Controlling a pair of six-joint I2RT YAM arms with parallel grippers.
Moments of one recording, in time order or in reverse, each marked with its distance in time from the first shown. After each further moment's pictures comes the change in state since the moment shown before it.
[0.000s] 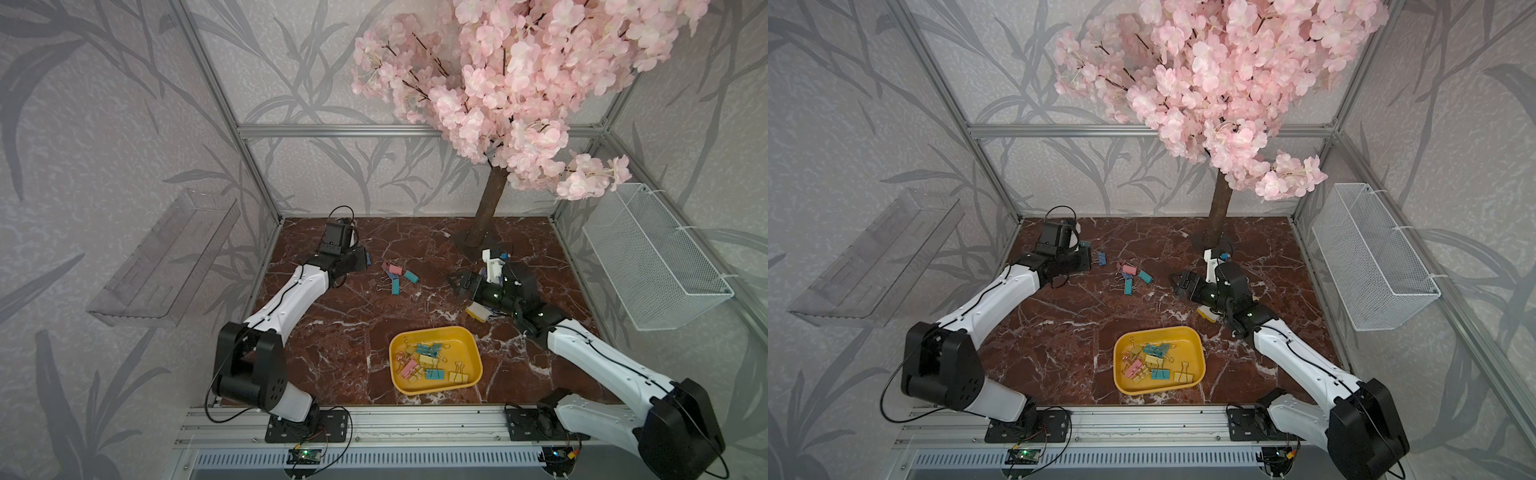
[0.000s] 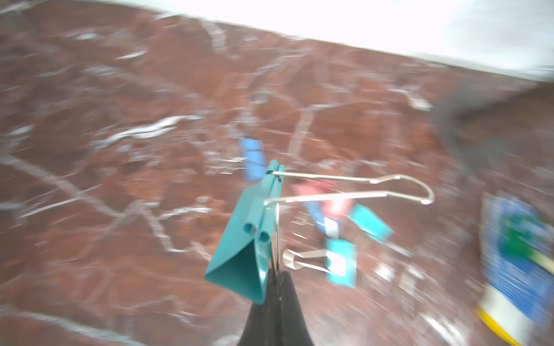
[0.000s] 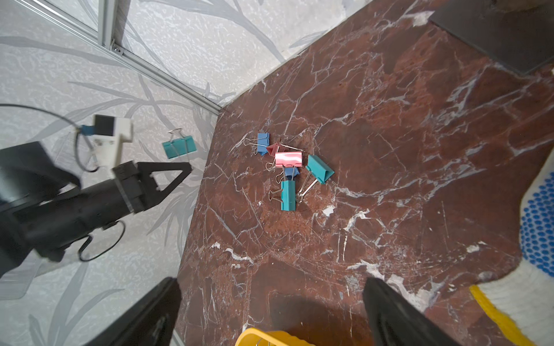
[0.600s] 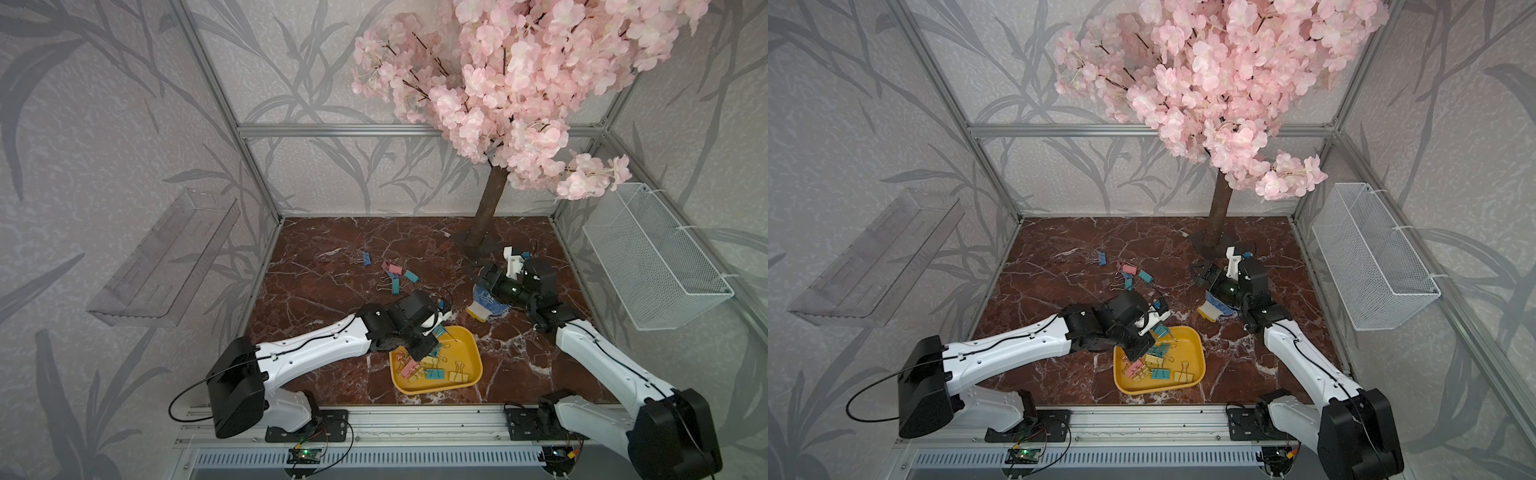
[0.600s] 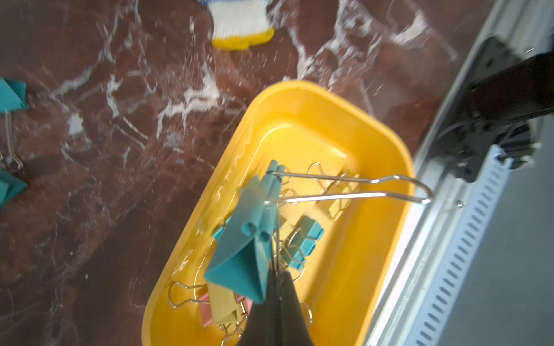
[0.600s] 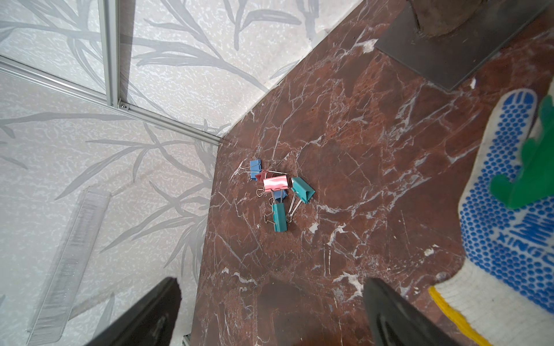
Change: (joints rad) left arm -0.684 -0.004 -0.144 -0.166 0.019 0.159; right arm -0.179 -0.054 -0.055 0.021 -0.105 0.054
